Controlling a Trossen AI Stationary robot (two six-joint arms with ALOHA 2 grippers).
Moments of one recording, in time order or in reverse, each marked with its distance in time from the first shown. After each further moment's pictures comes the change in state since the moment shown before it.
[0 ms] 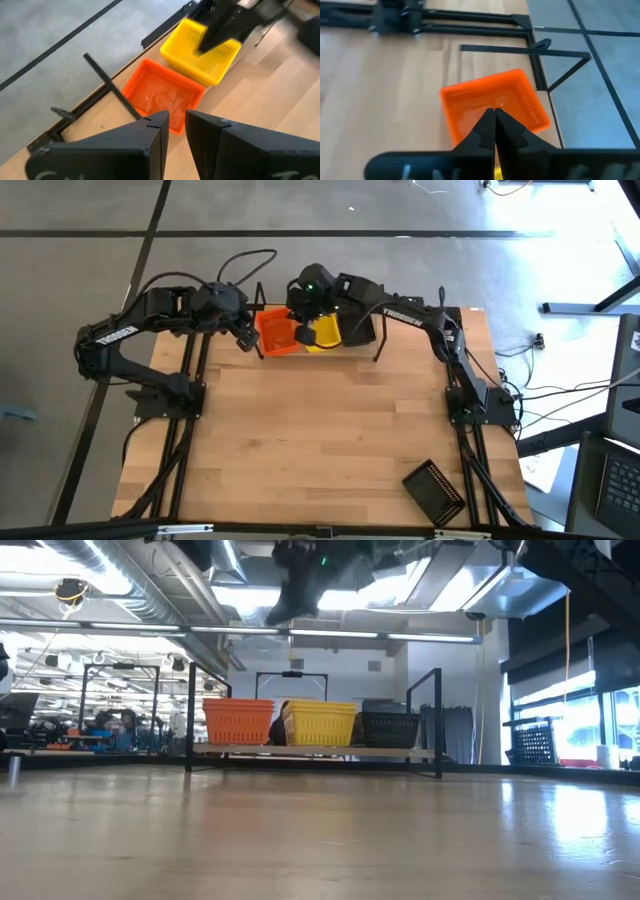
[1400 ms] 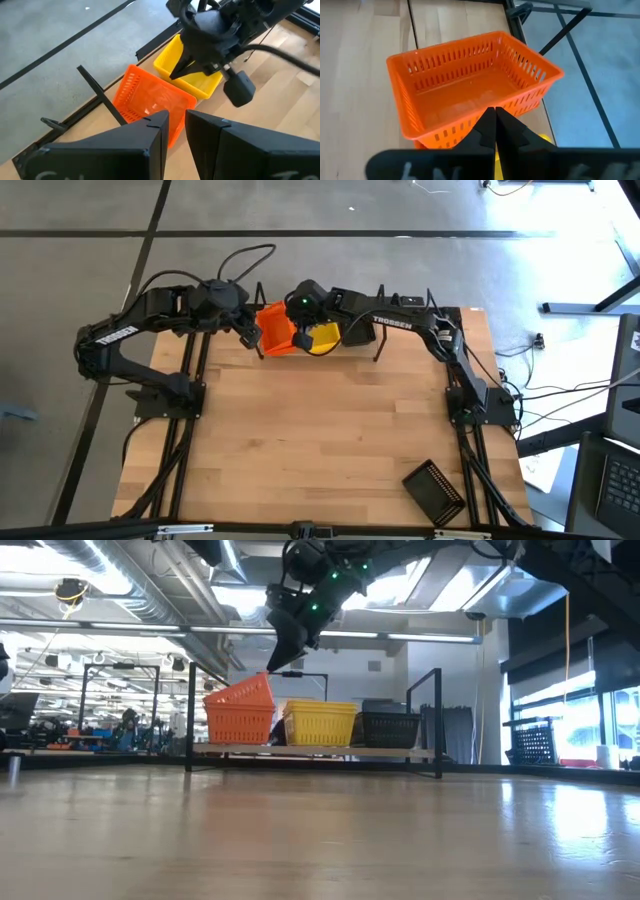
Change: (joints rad) left arm 0.000 0.000 0.000 0.072 0.000 -0.002; right arm -0.009 0.014 -0.219 0.190 0.172 -0.005
